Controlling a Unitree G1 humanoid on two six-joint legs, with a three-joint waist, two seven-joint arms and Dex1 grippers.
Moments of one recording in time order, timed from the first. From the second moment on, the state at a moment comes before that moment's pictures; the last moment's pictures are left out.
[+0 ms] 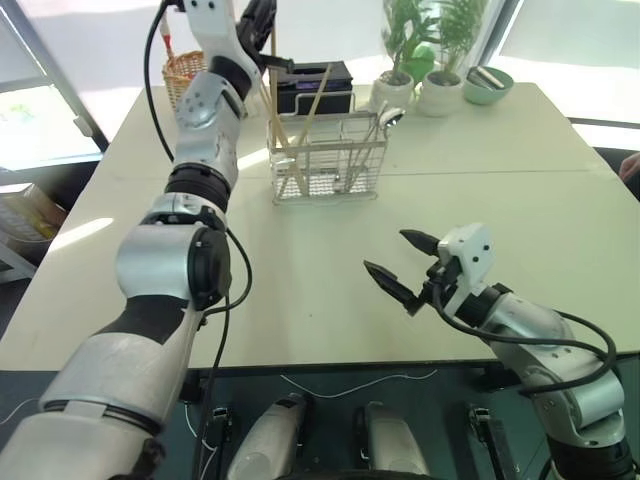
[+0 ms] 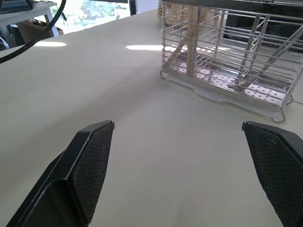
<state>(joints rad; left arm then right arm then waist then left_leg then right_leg) -1.47 0.23 0.29 1.26 -0.19 -0.35 -0.43 -0.05 -0.52 -0.05 -0.67 0.50 0.65 0.44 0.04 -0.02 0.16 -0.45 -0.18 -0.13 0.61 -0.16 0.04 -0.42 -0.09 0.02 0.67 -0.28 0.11</state>
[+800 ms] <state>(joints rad) -1.04 0.56 0.18 0.58 -0.26 0.18 -0.89 -0.20 -0.61 -0.15 -0.55 0.50 0.63 0.49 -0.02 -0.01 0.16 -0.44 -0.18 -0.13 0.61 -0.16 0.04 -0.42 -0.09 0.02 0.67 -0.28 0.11</state>
